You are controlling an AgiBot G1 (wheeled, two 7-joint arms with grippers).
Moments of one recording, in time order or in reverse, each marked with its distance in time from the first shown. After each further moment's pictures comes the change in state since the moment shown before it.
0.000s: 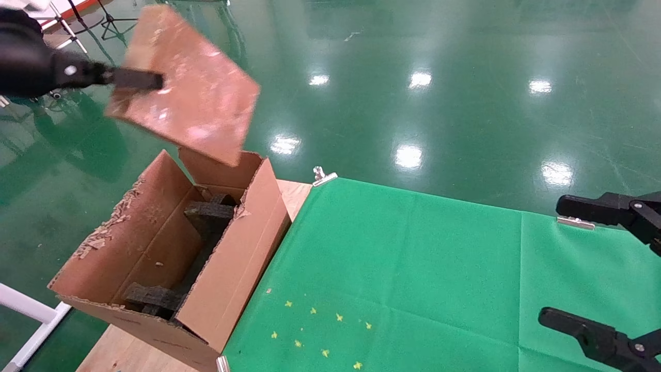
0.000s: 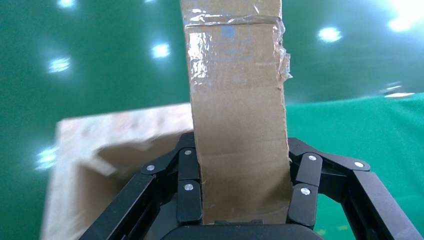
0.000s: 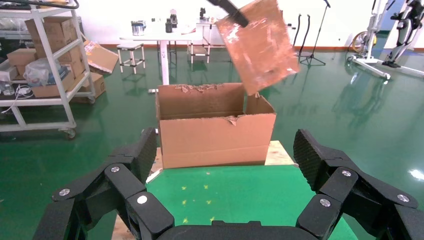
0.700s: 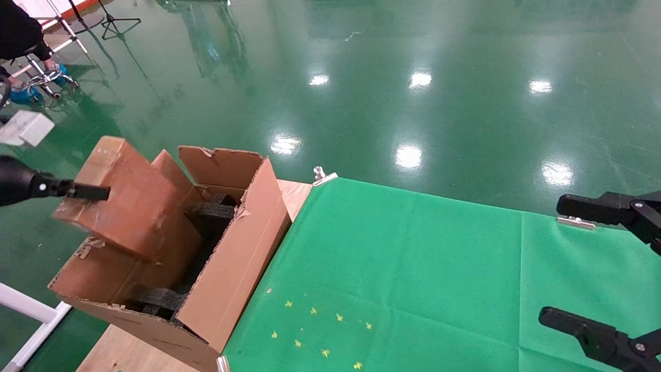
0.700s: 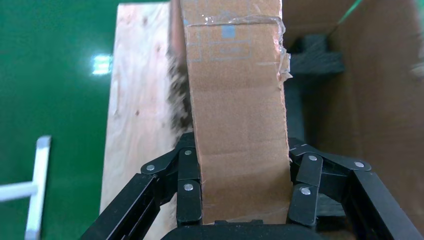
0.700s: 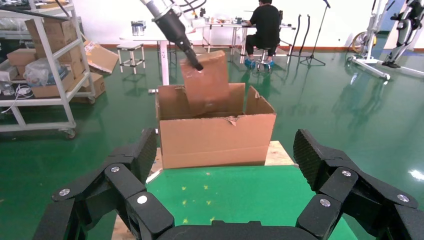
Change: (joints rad) left arm 0.052 -0.013 0.071 0.509 0.155 -0.113 0.410; right arm 0.000 0.000 0.000 0.000 0.000 0.000 0.000
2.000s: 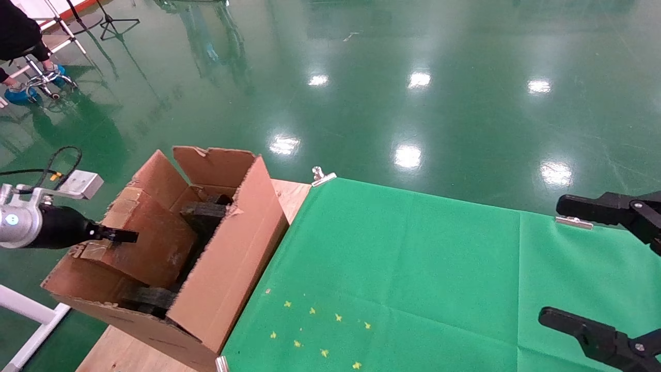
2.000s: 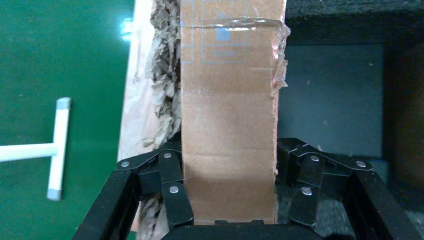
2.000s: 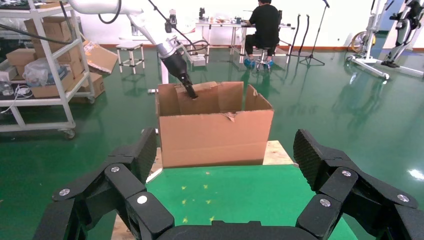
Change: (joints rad) left arm 0.205 0.202 -0.012 0.411 -0.023 -0.368 0.207; right arm 0.000 0.000 0.000 0.000 0.000 0.000 0.000
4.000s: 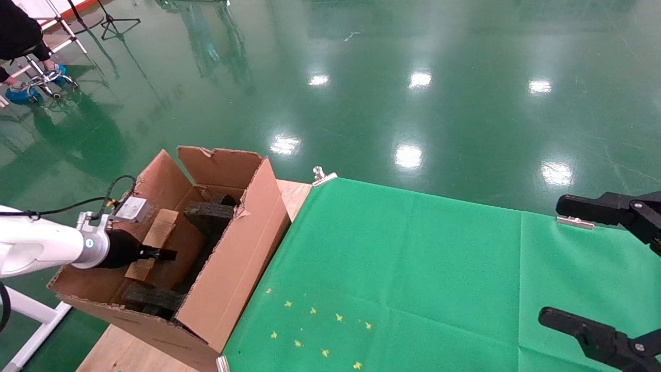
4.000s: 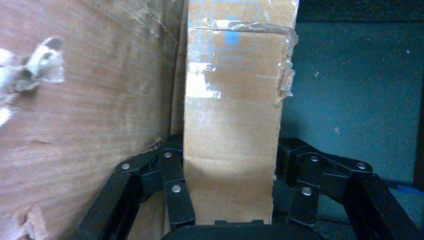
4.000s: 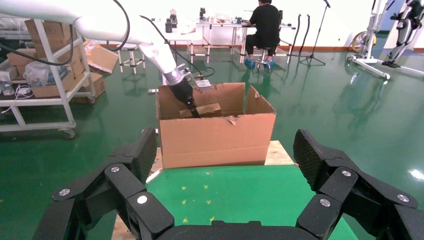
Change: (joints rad) left arm 0.218 0.165 -0.025 0.026 -0.034 -0.244 -0.110; right arm 0.000 0.000 0.000 0.000 0.000 0.000 0.000
